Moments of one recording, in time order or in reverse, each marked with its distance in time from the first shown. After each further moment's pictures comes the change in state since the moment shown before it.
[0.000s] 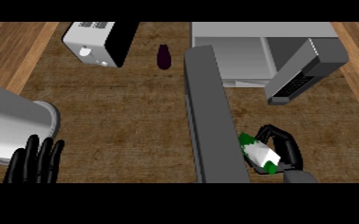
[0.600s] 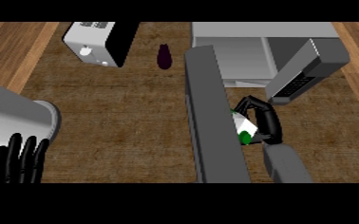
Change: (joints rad) left arm 0.002 0.039 0.119 0.011 0.109 -0.035 -0.022; right arm -0.093 0.091 0.053 -0.253 0.042 -0.159 0.215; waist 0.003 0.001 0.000
